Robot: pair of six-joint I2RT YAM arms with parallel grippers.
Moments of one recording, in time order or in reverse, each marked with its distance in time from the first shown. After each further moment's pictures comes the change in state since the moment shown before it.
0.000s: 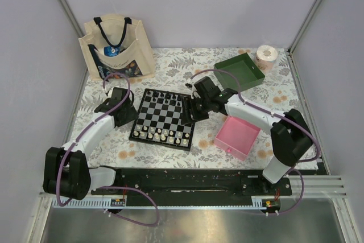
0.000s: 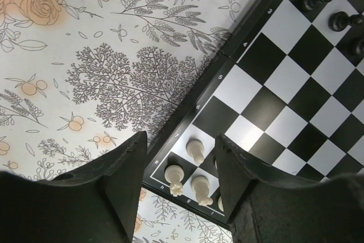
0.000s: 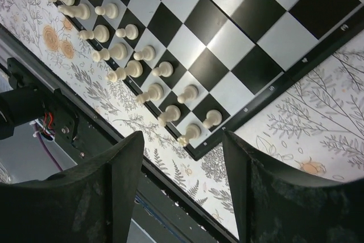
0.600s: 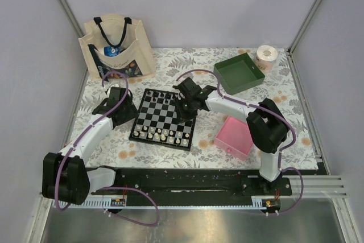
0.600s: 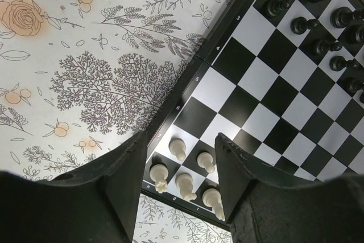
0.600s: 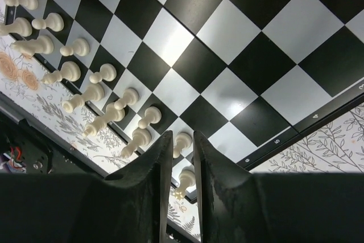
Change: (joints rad) left arm 0.006 -0.045 -0.001 0.033 0.053 0.003; right arm 0.090 0.266 0.226 -0.057 0.131 -0.001
